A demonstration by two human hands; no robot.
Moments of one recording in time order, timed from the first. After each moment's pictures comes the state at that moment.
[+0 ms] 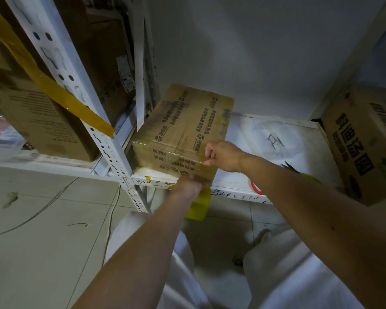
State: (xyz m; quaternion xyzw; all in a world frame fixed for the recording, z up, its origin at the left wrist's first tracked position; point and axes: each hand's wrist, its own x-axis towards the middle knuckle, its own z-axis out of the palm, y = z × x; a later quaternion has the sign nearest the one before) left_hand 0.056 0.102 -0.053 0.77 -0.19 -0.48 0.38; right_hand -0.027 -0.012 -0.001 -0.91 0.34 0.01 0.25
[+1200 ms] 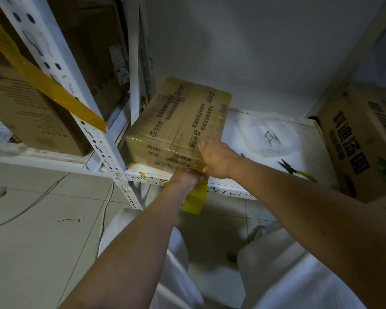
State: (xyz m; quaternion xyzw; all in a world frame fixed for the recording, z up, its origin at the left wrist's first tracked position) left_hand 0.062 0.082 -0.062 0.77 -0.19 -0.49 0.37; right_hand -0.019 0.007 -0.006 -0.95 0.30 0.06 0.02
